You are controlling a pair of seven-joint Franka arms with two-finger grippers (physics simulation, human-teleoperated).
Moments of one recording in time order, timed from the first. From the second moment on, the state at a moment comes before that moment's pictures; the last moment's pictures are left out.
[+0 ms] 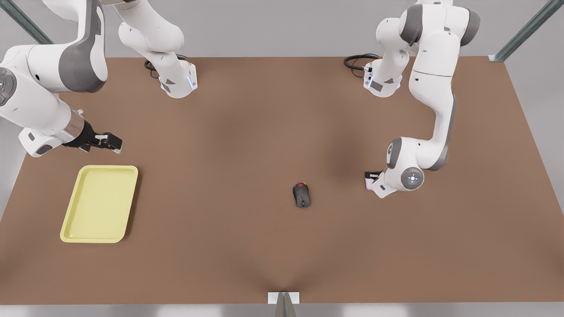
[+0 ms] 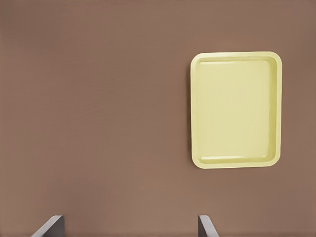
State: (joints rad) left arm -0.27 0.49 0.08 -1.95 -0.07 2.11 -0.04; right arm -0.12 0.10 0.17 -1.47 -0.04 1.49 0.10
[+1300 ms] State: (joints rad) left arm -0.47 0.48 0.08 -1.94 -0.10 2.22 -0.25; right arm -0.12 0.11 0.17 -1.46 -0.04 1.49 0.11
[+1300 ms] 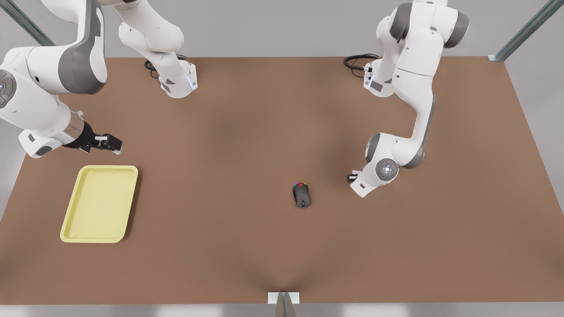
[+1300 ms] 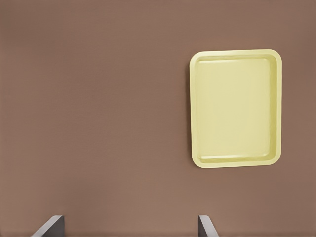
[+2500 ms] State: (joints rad) left arm -0.18 0.20 0.05 -1.43 -0.06 1.47 -0.61; right arm -0.02 0.28 0.42 -1.36 -0.04 1.49 0.11
